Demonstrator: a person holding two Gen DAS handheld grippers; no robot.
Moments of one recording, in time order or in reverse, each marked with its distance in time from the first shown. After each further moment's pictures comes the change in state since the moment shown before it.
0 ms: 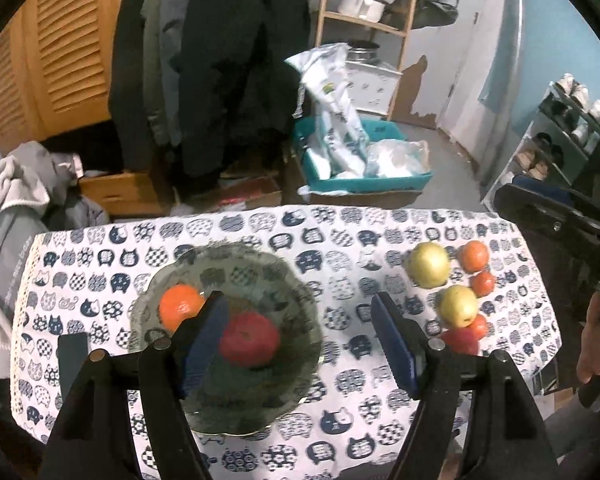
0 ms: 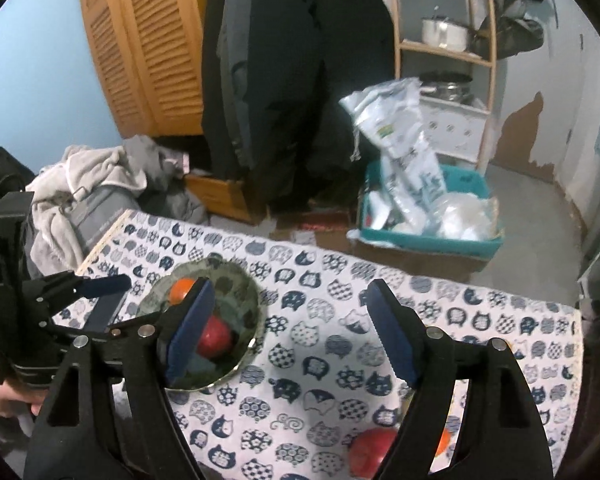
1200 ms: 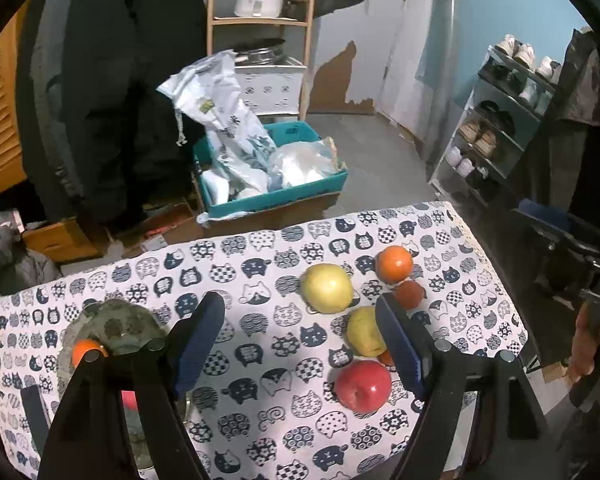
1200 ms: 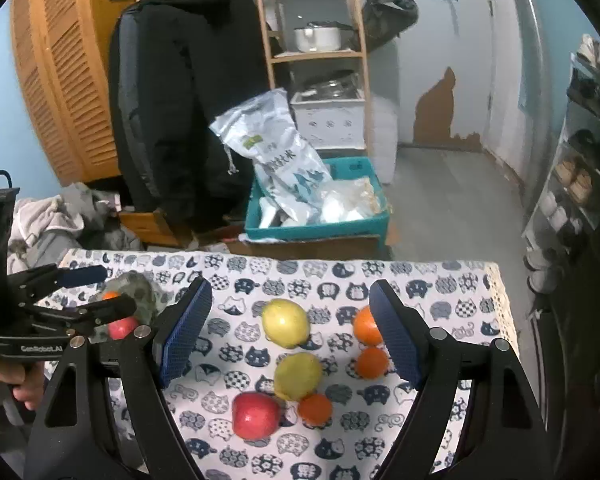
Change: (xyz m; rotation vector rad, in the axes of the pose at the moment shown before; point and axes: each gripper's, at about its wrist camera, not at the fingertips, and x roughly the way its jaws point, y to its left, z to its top) left arm 0.026 -0.144 0.038 0.159 0.016 -0.125; right arm -0.090 -0.148 -0.050 0.194 -0.053 -0.184
